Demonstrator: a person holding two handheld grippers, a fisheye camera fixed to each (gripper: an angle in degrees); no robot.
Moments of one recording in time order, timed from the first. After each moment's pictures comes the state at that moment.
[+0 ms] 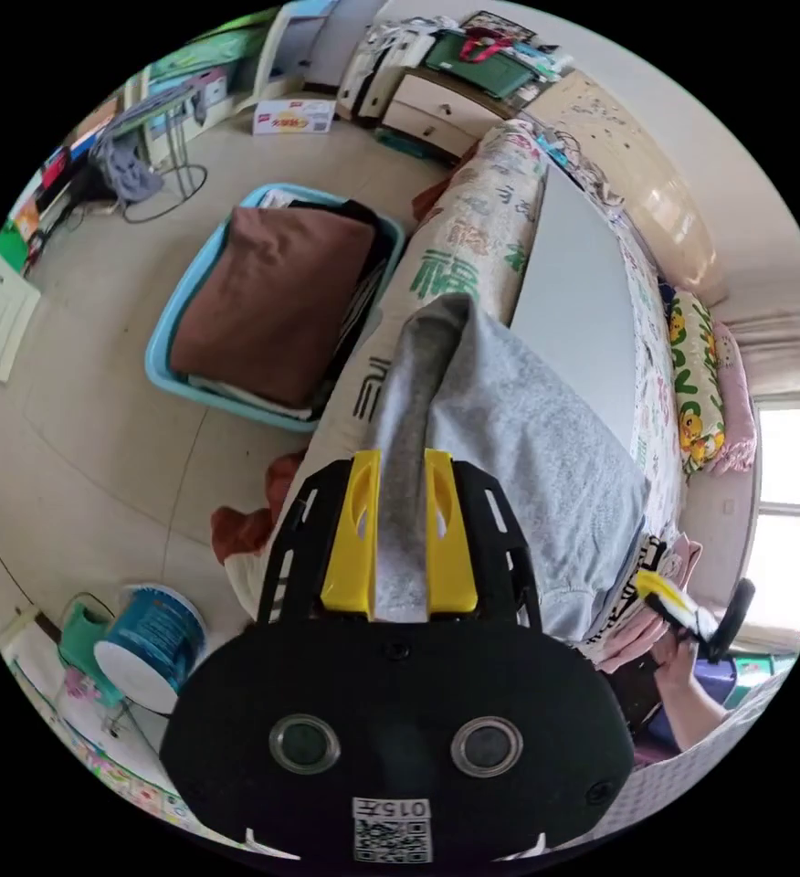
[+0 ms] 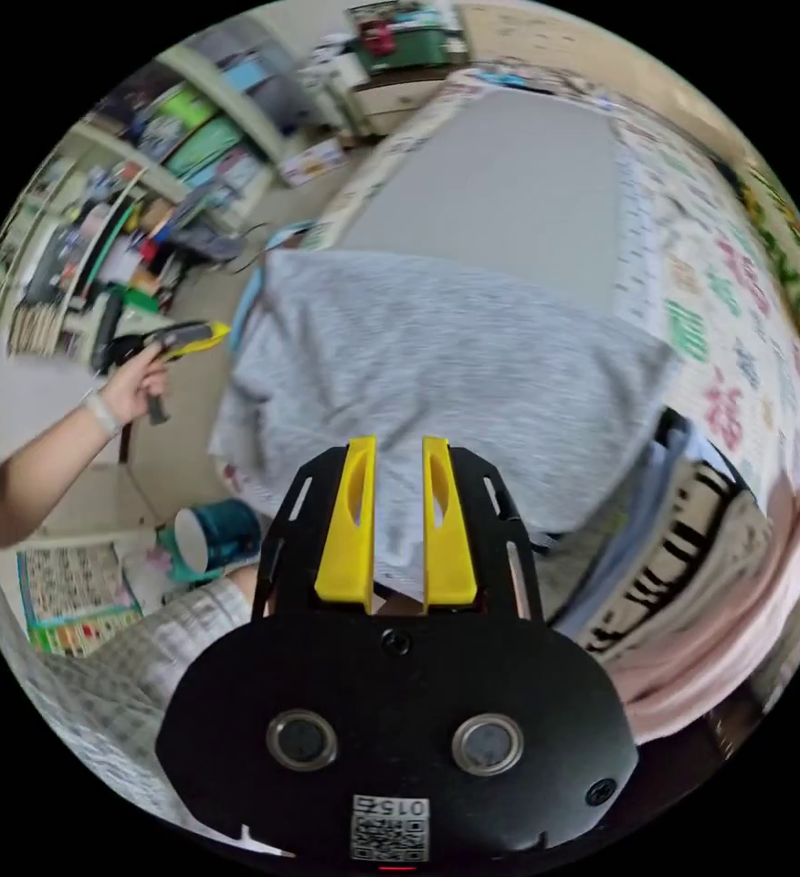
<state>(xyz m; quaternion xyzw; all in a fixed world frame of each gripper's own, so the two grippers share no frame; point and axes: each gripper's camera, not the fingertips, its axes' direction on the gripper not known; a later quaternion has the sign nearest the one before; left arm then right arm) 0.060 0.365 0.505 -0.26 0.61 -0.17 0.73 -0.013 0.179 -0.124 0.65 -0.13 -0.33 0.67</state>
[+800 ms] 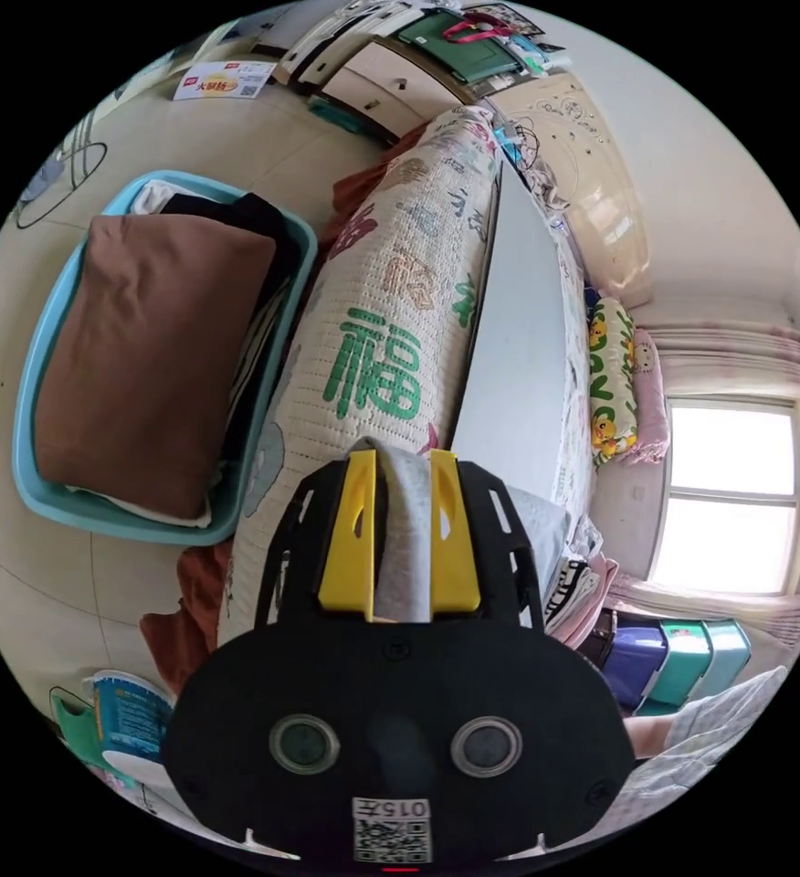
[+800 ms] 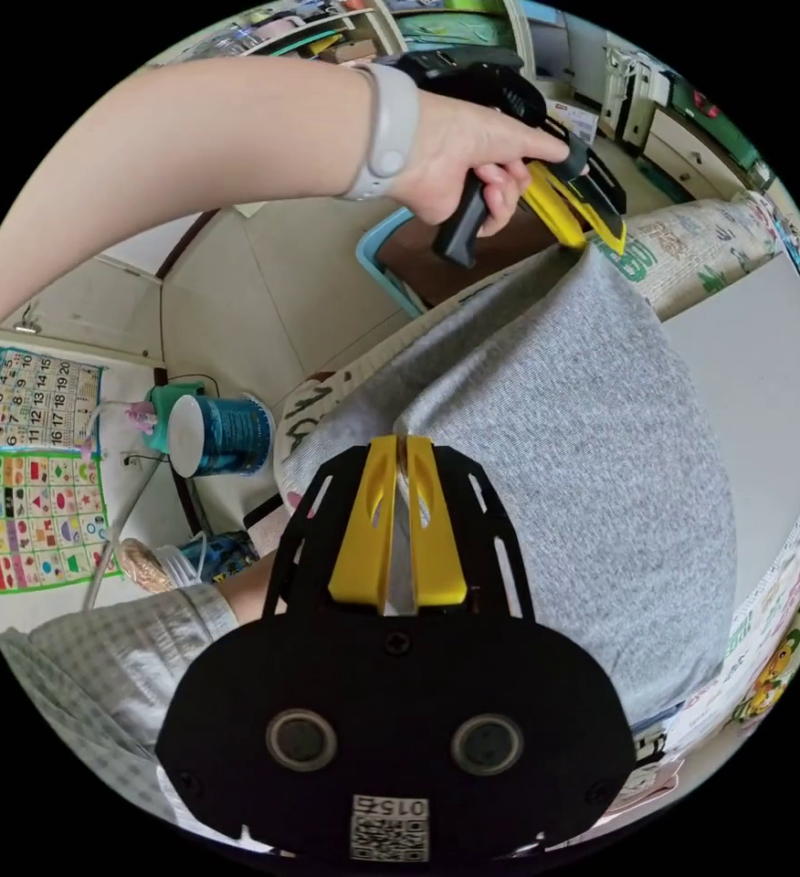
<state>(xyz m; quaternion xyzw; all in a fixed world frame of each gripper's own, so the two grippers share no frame) 0.139 0.259 0.590 -0.24 0.74 -0.16 0.60 -0.353 0.134 -0.080 0.59 0.10 -0.51 0.62</state>
